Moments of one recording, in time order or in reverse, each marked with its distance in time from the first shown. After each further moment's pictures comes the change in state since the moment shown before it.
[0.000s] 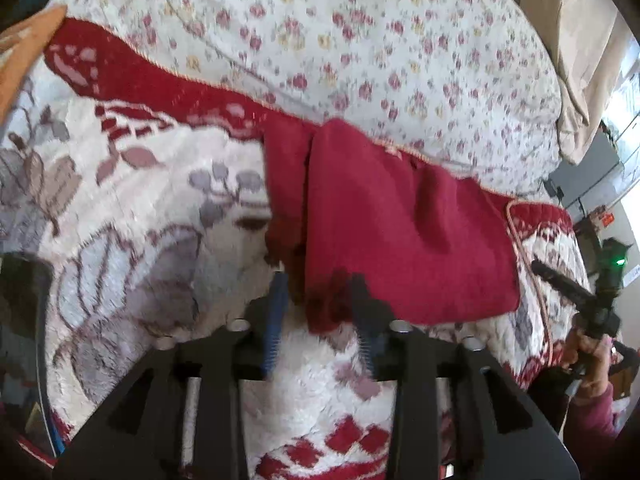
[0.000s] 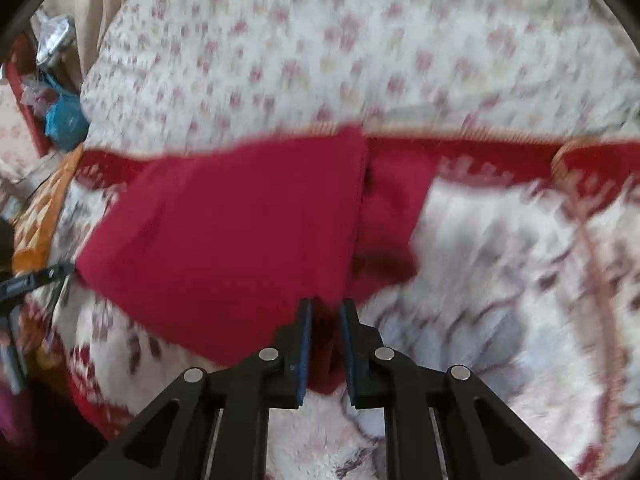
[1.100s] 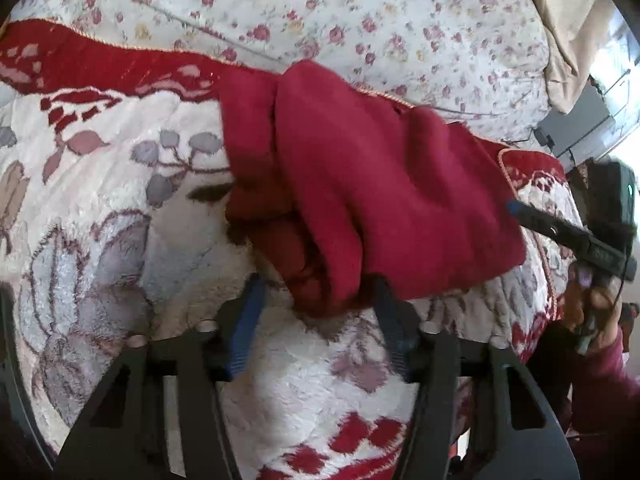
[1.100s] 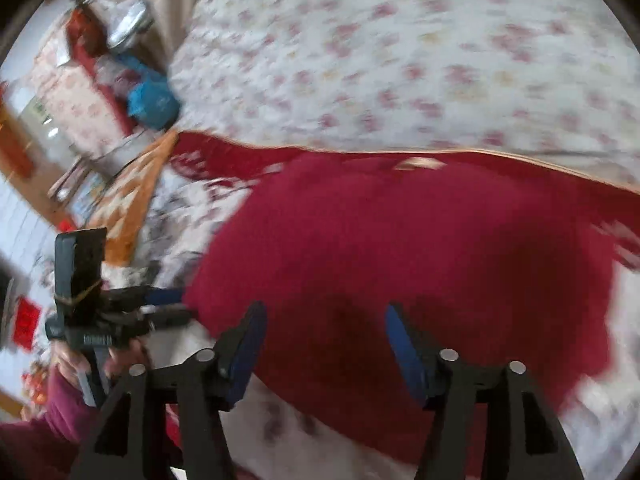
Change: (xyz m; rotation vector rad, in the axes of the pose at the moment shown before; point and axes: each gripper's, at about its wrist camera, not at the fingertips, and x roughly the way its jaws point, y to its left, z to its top) left arm 0.047 -0.009 -0.003 0.104 0.192 -0.062; right arm 0.042 0.085 0.028 -0.071 0.088 0.339
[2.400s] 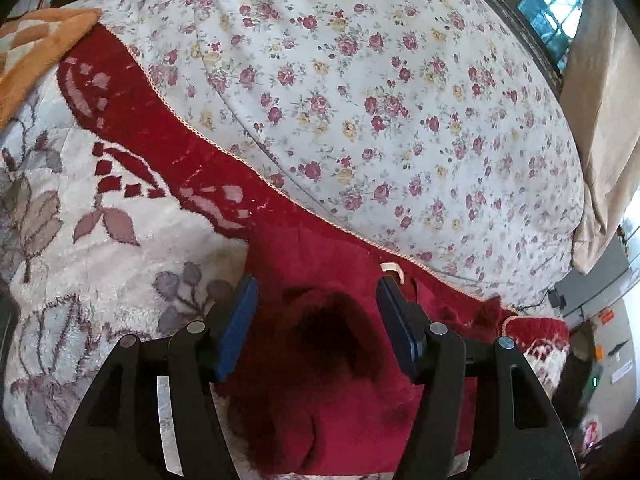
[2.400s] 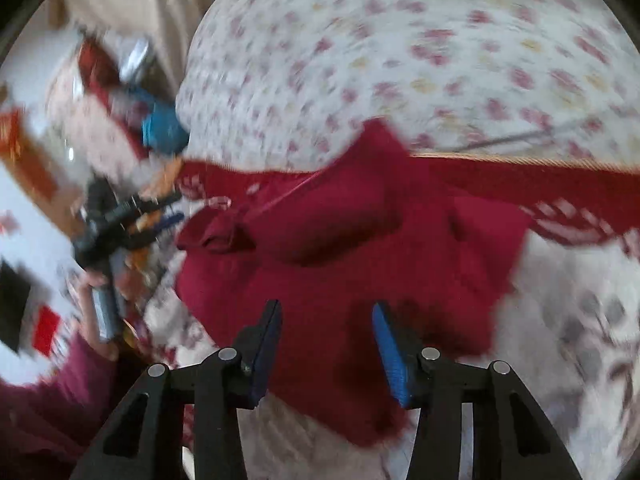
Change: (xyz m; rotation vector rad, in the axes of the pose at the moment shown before) left arm -0.037 0.003 0.064 -0.317 -0.407 0.088; right arm -0.043 -0.071 -0.010 -0.024 -0.044 0.112
